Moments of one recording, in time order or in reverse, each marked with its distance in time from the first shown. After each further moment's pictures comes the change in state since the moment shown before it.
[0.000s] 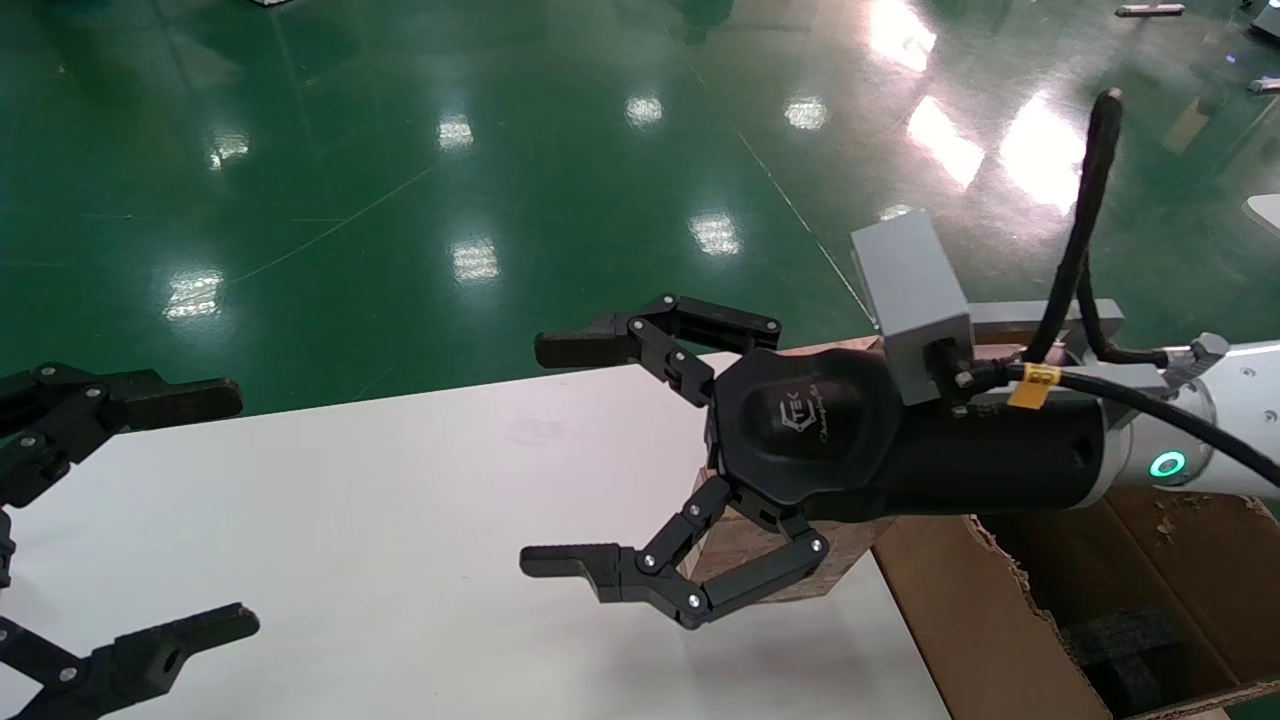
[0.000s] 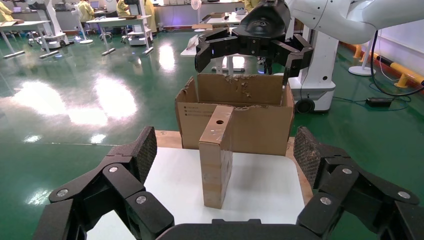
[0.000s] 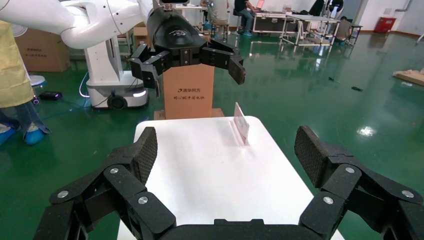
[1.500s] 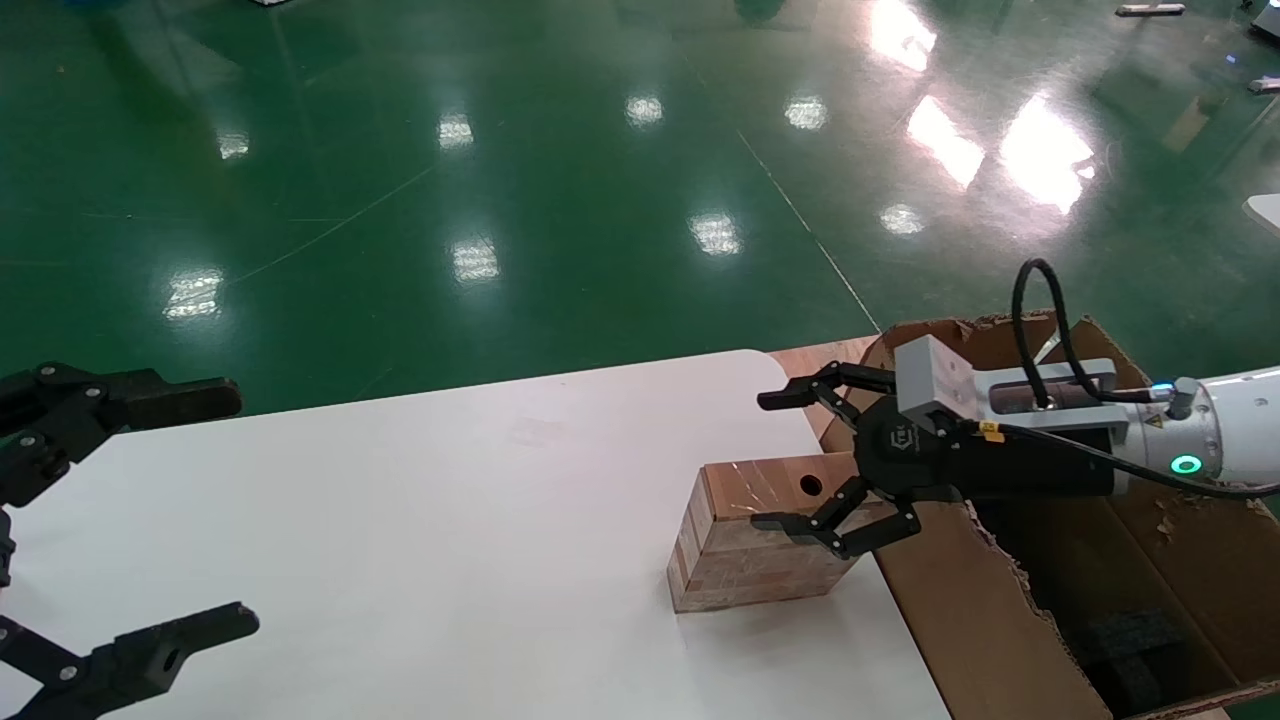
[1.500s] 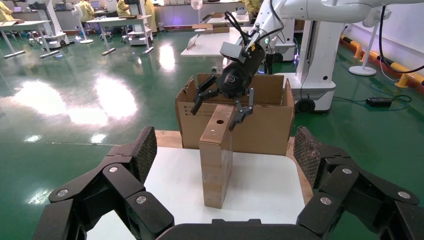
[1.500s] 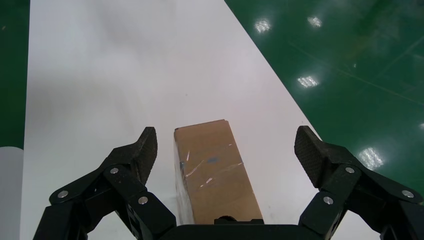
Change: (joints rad) left arm -0.001 -0.001 0.003 0.001 -0.002 -0.001 0.002; right arm 0.276 0.065 -0.441 -0.634 -0.189 -0.094 -0.479
